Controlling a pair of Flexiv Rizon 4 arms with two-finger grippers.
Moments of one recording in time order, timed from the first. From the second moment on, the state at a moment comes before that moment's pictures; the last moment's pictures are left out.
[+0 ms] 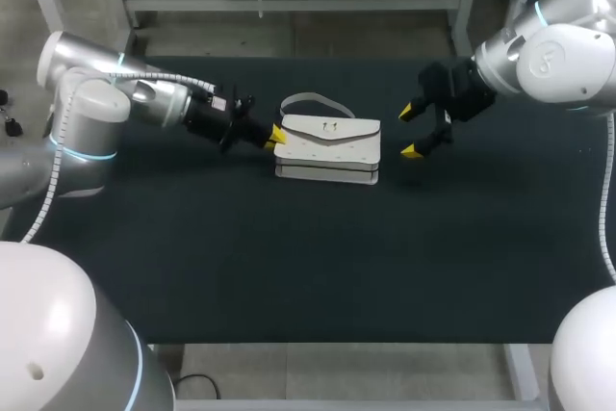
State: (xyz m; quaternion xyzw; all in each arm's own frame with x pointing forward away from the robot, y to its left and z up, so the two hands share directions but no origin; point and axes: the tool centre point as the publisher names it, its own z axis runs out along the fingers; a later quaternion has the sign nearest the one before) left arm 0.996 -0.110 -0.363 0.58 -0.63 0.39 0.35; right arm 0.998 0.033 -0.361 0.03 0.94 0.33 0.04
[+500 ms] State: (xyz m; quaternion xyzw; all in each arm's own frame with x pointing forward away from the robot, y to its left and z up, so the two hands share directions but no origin) left arm 0.991 -0.111 -0.363 0.58 -0.62 0.39 0.36; right arm 0.998 0.033 -0.361 0.03 0.94 0.33 0.04
